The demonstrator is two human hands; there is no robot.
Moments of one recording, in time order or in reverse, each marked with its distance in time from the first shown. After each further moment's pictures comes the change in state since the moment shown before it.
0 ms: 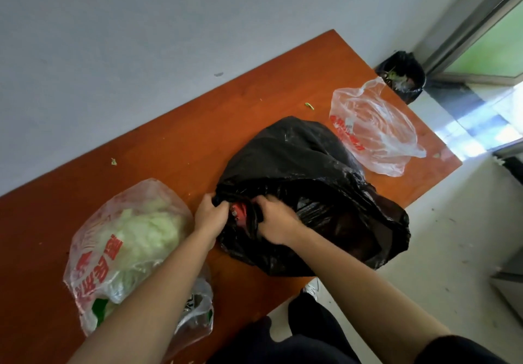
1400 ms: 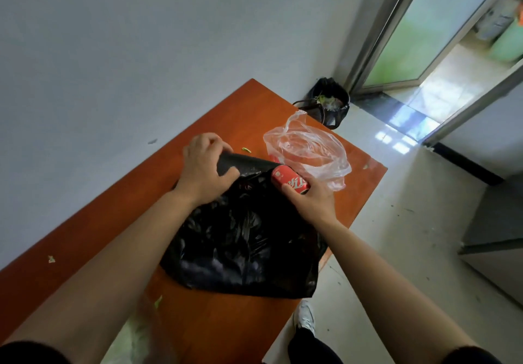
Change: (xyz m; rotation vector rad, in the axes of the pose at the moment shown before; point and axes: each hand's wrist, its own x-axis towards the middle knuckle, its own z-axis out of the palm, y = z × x) left_hand 0.003 0.228 0.046 0.631 -0.001 1.237; right_hand -0.034 0.114 -0.144 0.422 0.818 0.336
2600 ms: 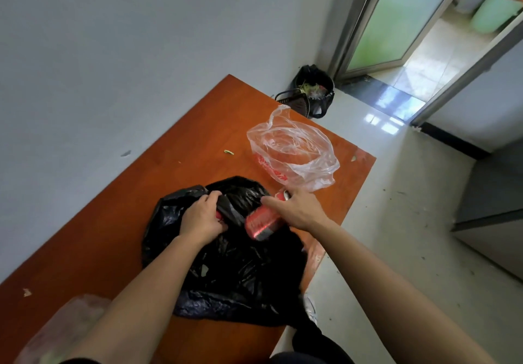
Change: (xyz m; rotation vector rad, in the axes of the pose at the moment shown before) left_hand -0.033 -0.031 0.101 0.145 -0.488 -0.310; right_hand 0.005 -0.005 -0.009 -0.060 -0.352 0.142
